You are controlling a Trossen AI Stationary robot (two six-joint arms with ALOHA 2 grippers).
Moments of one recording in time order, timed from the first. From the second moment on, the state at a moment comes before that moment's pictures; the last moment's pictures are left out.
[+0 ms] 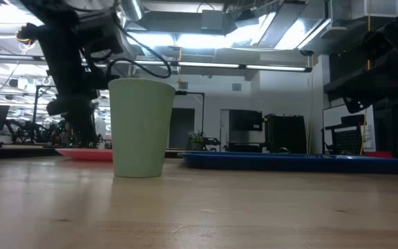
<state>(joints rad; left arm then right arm) 0.08 1.27 0.60 -0.55 -0.39 -0.16 0.11 0.25 0.01 0.03 -0.03 0.21</state>
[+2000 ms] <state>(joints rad) -0.01 1.28 0.63 -0.52 -0.49 -0.18 0.11 0.25 0.01 0.03 -0.05 0.26</state>
